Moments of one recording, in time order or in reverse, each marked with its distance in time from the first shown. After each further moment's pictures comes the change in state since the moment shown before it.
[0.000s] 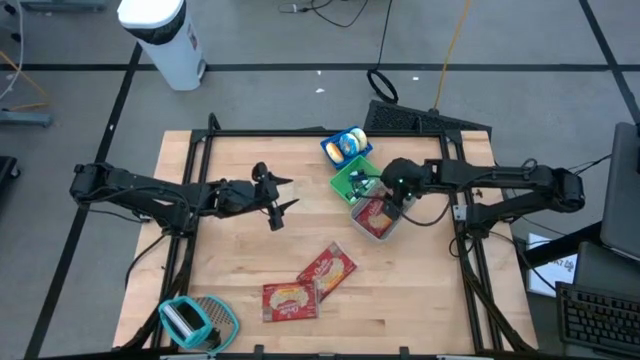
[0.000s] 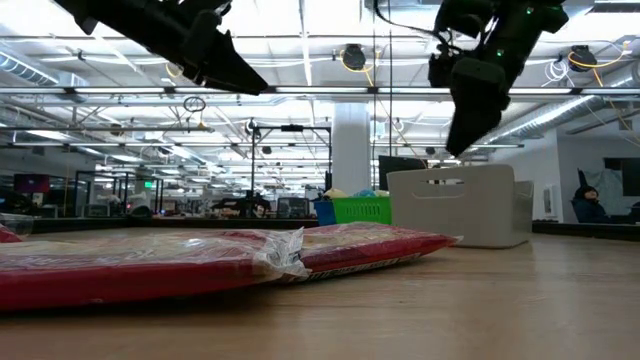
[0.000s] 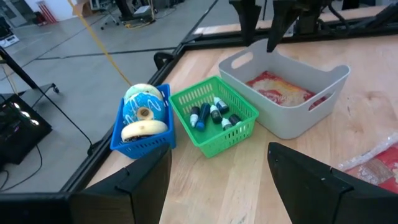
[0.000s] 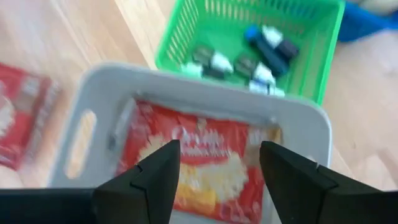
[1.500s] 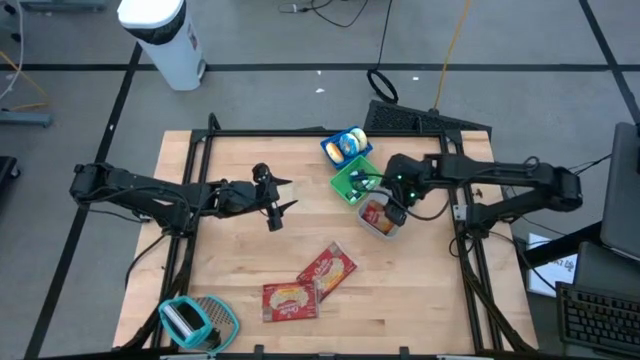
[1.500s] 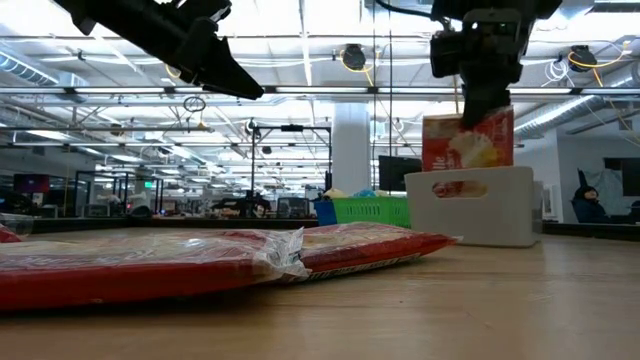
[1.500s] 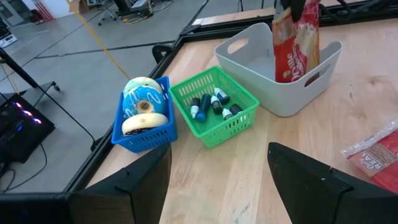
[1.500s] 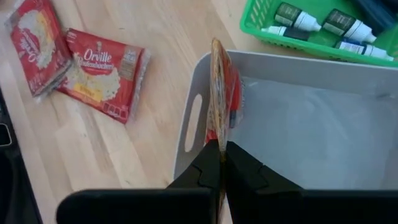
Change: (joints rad) left arm 0.000 0.000 0.000 -0.035 0.000 0.017; right arm 0.000 0.012 0.115 -0.154 -0.316 0.088
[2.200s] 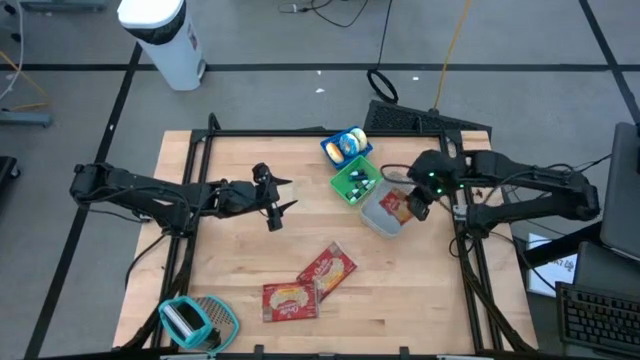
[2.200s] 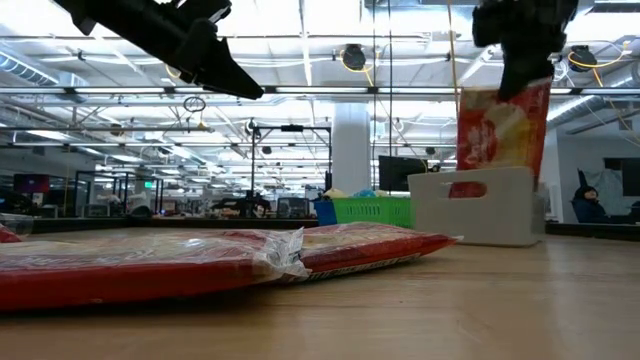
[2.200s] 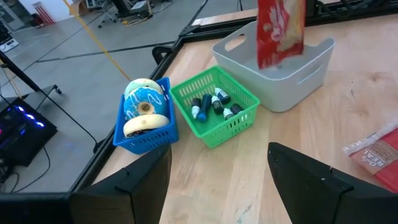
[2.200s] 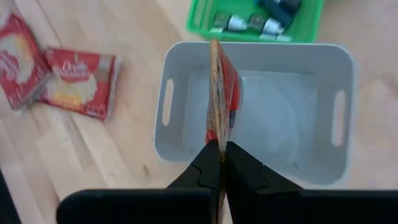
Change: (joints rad) left arm 0.000 0.000 0.000 0.000 0.000 0.022; right arm 0.000 -0.240 0.040 -0.237 0.171 0.074
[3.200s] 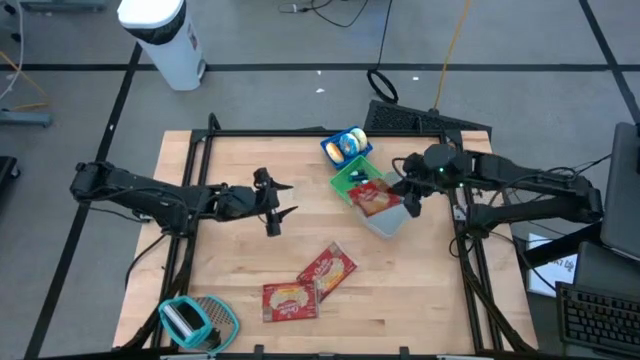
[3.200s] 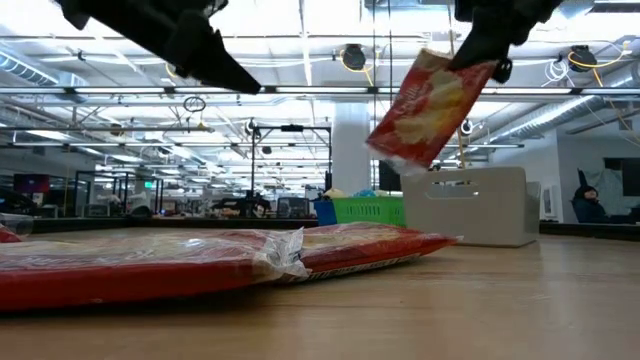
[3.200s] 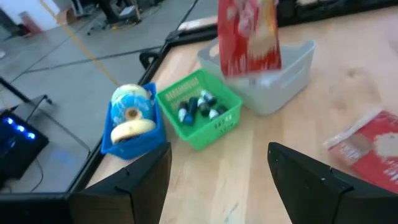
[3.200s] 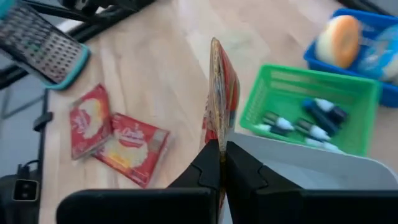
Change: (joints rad) left arm -0.058 -0.001 0.006 -0.007 -0.003 0.020; right arm 0.000 -0.054 -0.104 0.432 -0.068 -0.096
